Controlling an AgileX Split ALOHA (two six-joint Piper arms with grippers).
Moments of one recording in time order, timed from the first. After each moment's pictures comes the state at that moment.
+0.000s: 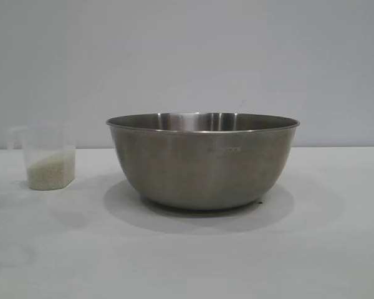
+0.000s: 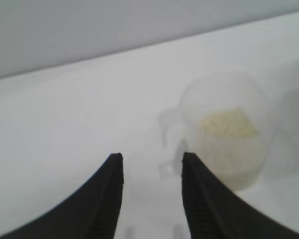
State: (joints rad) left arm -0.26 1.99 -0.37 -0.17 -1.13 0.16; right arm 0.09 -0.02 -0.49 0.18 1.15 -0.30
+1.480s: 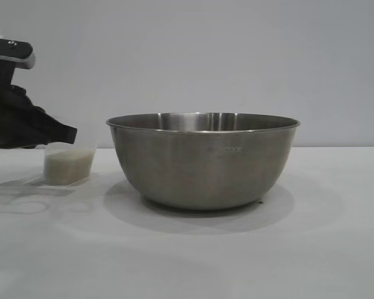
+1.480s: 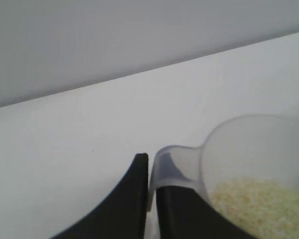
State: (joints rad) left arm -0.26 2.07 -0.75 0.09 -1.13 0.45; right arm 0.09 -0.02 -0.49 0.18 1.15 -0.30
